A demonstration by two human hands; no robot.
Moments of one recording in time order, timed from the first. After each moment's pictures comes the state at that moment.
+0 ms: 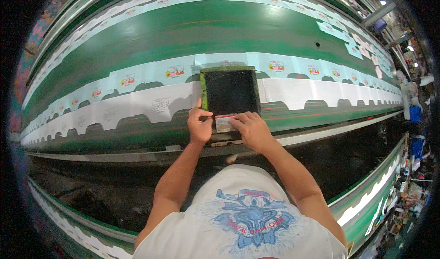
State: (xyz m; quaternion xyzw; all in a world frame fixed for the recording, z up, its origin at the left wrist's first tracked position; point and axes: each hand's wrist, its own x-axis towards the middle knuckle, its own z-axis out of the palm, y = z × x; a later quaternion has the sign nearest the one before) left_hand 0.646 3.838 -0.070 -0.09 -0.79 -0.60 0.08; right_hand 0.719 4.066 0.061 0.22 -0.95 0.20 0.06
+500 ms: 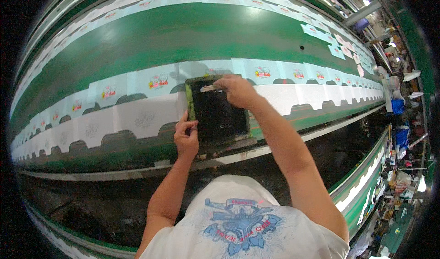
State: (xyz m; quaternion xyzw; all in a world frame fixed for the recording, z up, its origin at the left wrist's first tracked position) left_hand 0.647 3.837 -0.050 -0.03 -0.78 -0.63 0.03; right_hand 0.556 4.103 0.050 0.14 -0.96 0.23 -0.03
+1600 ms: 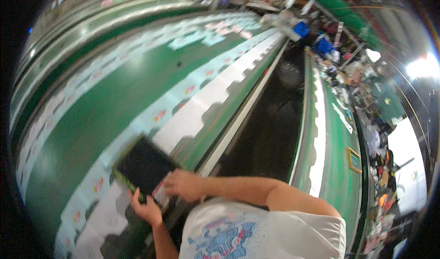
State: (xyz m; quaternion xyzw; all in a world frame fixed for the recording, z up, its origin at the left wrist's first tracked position) left_hand 0.651 3.837 -0.043 -0.09 -0.84 -0.53 0.03; right_hand 0.748 4.057 0.036 0.19 -0.97 0.16 0.01
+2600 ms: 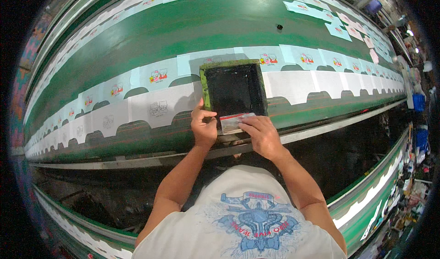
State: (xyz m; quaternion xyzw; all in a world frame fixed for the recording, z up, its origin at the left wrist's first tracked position) left_hand 0.703 4.133 -0.065 -0.12 -0.79 -0.59 0.10; right_hand 0.800 4.365 0.039 0.18 -0.93 0.27 0.15
